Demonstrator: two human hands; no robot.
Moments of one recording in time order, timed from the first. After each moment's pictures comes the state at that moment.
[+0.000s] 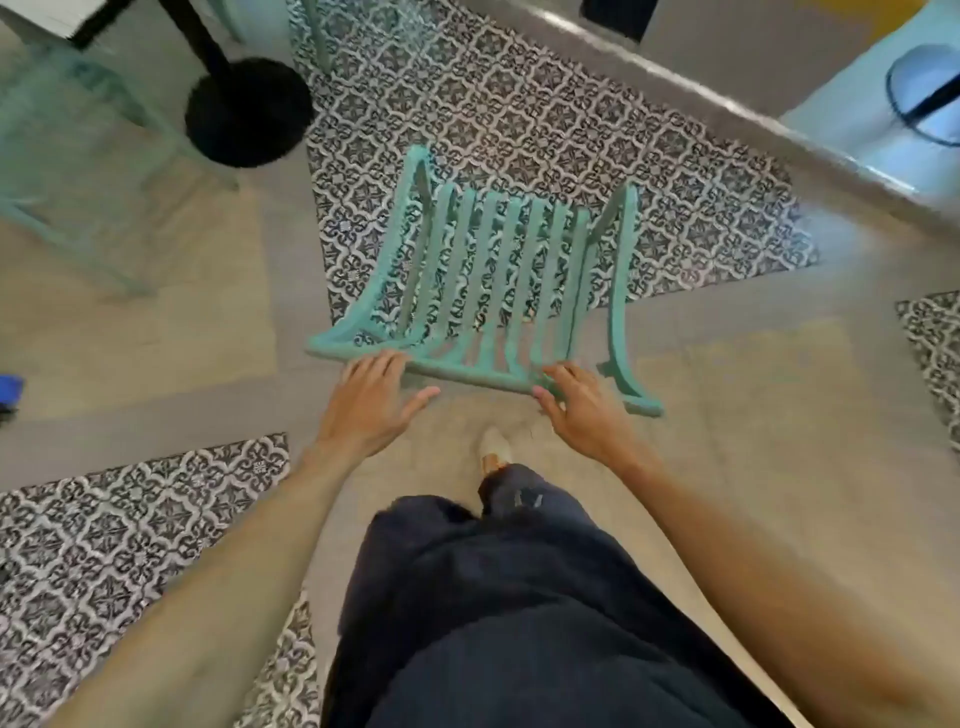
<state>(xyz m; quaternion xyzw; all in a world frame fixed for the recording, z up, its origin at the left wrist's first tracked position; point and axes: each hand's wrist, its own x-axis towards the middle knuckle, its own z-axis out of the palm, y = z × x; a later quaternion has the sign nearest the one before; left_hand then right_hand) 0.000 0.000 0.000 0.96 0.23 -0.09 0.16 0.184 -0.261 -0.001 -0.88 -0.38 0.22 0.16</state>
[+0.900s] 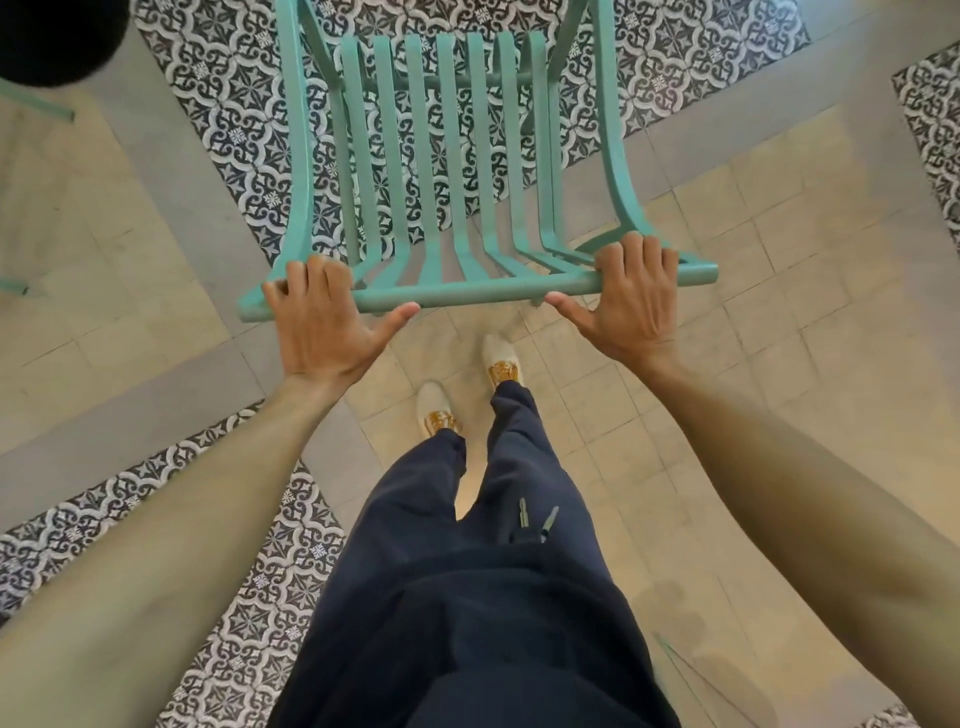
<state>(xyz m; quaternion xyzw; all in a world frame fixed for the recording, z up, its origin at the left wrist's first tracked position) 0.014 0.059 -0.074 0.98 0.18 0.07 0.04 0.177 -0.266 -0.083 -0.94 -0.30 -0.12 0.09</state>
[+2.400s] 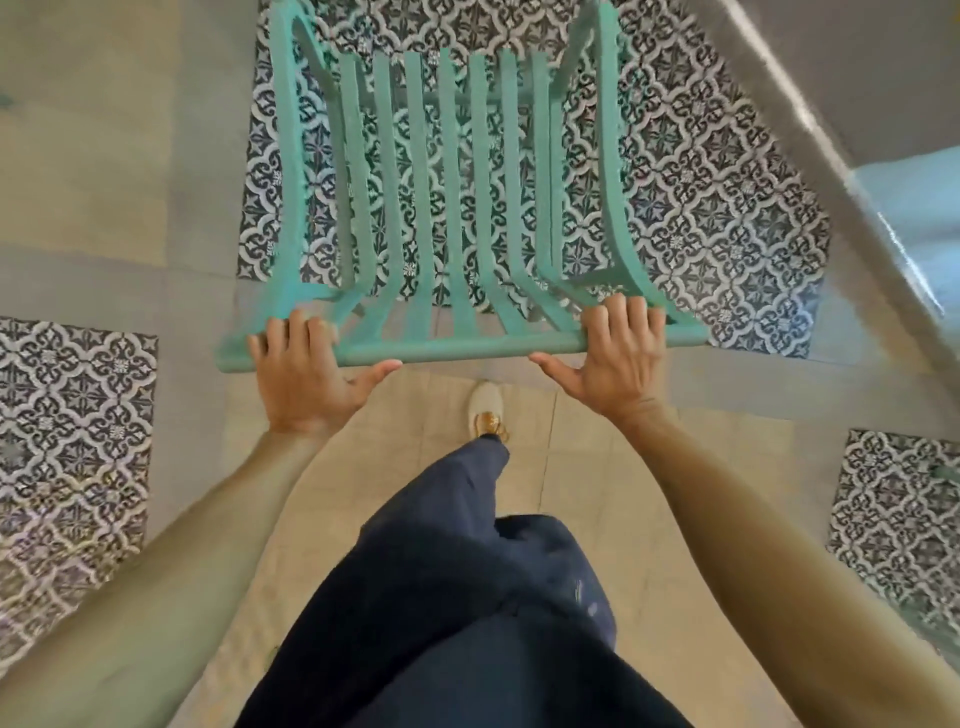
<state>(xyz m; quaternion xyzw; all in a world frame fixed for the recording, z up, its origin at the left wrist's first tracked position) 0.285 -0.051 -0.081 0.88 0.45 0.15 -0.01 0.603 -0.228 -0.081 -0.80 -0.58 -0.14 0.10</state>
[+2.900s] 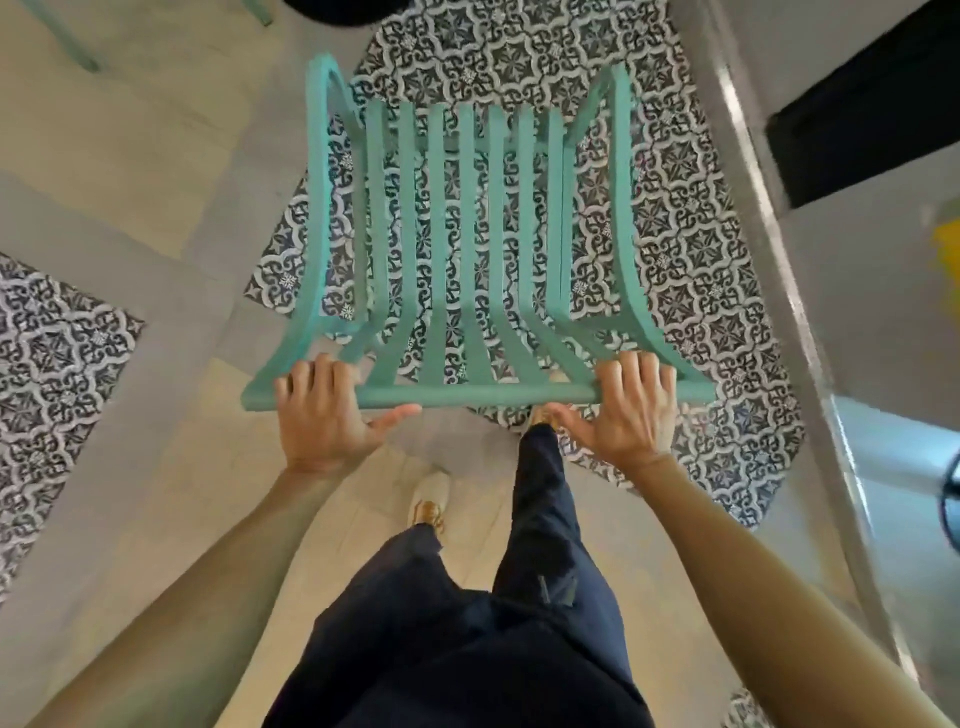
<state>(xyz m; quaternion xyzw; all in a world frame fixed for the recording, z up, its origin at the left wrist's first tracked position) 0.422 0.028 -0.084 0.80 0.58 0.16 -0.01 0.780 -0.047 -0.077 -0.70 -0.70 -0.09 0.10</state>
